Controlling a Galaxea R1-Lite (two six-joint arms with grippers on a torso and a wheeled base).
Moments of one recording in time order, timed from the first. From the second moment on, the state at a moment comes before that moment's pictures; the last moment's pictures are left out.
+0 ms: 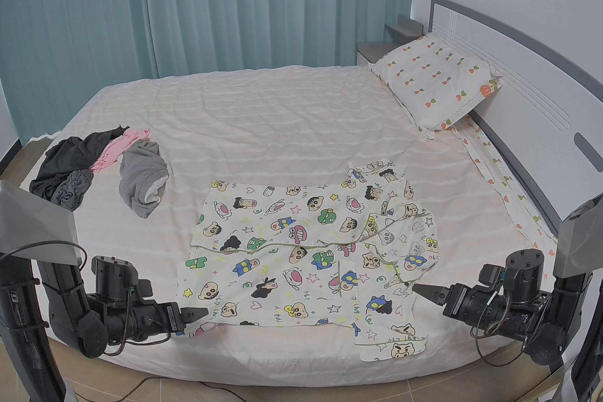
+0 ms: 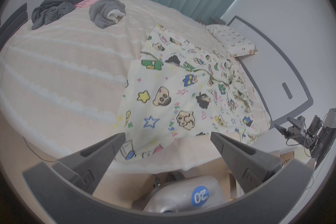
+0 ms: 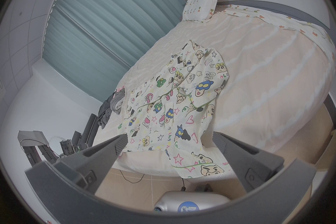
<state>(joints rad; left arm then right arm) -0.12 2.18 -0.19 -1.22 -0.26 -0.38 0.39 2.10 -0.05 -1.55 0.11 0.71</state>
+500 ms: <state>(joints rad) -0.09 2.20 -0.18 -1.26 -0.28 -0.40 0.41 2.10 -0.05 -1.55 0.11 0.71</state>
